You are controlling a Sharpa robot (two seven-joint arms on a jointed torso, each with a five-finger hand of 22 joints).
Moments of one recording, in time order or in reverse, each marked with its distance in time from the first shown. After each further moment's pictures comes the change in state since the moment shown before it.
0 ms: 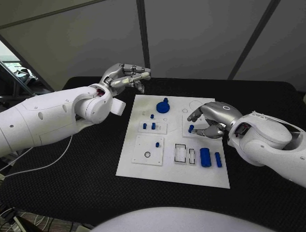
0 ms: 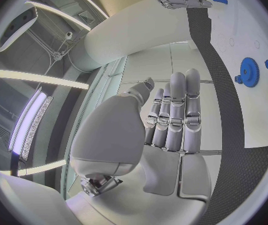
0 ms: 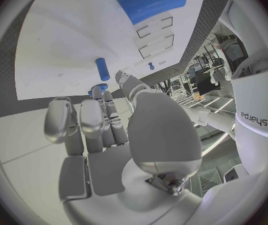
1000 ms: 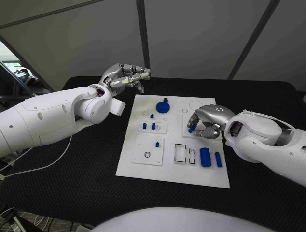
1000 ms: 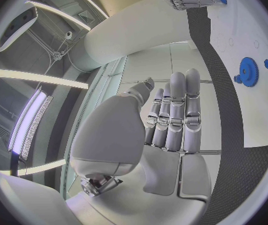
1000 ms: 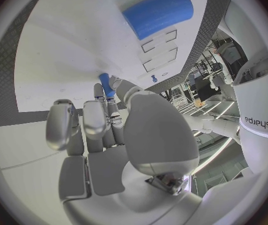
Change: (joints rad) left arm 0.000 0.000 0.000 -0.001 0.000 0.002 -0.001; left_hand 0.000 0.000 0.003 -0.003 0.000 0.000 0.000 0.000 0.000 -0.004 0.004 0.004 0.000 -0.004 -0.004 -0.008 -0.005 0.000 0.000 0.000 -0.004 -0.002; right arm 0.002 0.046 0.000 -0.055 -0.018 0.117 -0.012; right_hand 0.059 0.059 0.060 -0.011 -0.010 0.089 0.014 0.028 0.013 0.099 -0.027 0.075 -0.027 0.004 -0.011 0.032 0.036 0.000 0.049 -0.023 0.050 0.000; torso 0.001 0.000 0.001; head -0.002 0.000
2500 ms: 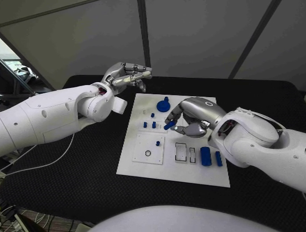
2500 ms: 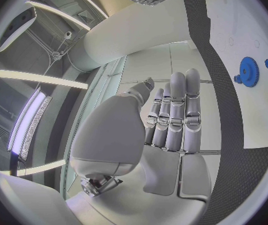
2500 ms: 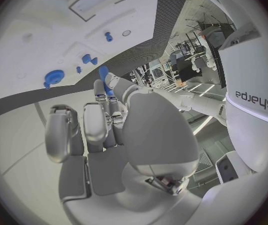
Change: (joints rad) left arm -0.001 0.023 0.000 -0.024 0.000 0.002 -0.004; left_hand 0.000 0.000 0.000 0.000 0.000 0.000 0.000 0.000 0.000 0.000 0.000 0.000 -0.001 -0.003 0.003 0.000 -0.003 0.000 0.000 0.000 -0.008 -0.002; right arm 0.005 0.046 0.019 0.169 0.117 -0.150 0.047; right_hand 0.027 0.025 0.062 -0.039 -0.041 0.100 -0.011 0.035 0.005 0.121 -0.025 0.006 0.019 0.000 -0.021 0.038 0.037 -0.016 0.061 -0.015 0.078 0.001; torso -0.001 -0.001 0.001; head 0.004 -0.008
